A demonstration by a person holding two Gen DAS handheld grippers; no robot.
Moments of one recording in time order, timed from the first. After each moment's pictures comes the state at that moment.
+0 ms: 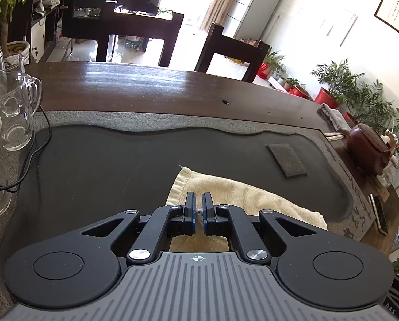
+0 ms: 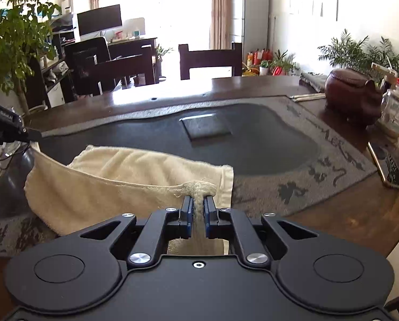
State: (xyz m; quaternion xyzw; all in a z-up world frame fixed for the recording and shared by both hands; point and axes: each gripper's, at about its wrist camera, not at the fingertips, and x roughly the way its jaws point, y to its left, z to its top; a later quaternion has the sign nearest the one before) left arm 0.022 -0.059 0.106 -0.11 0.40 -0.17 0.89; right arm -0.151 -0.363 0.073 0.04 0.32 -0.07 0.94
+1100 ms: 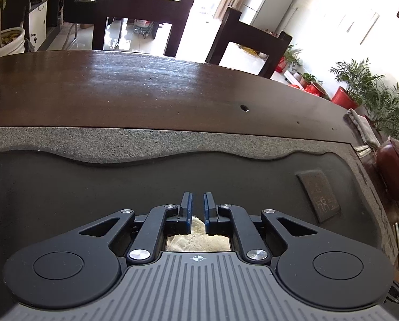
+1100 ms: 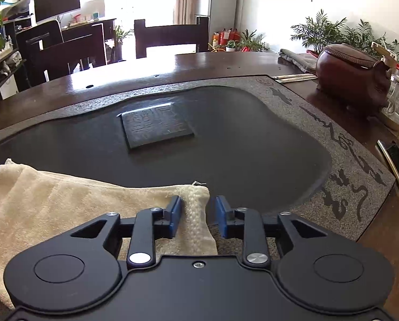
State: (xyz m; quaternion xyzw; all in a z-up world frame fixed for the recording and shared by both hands) left arm 0.144 -0.106 0.054 -0.11 0.44 -0.13 0.88; right arm -0.023 -0.413 0.003 0.04 0.36 -0.16 0.92
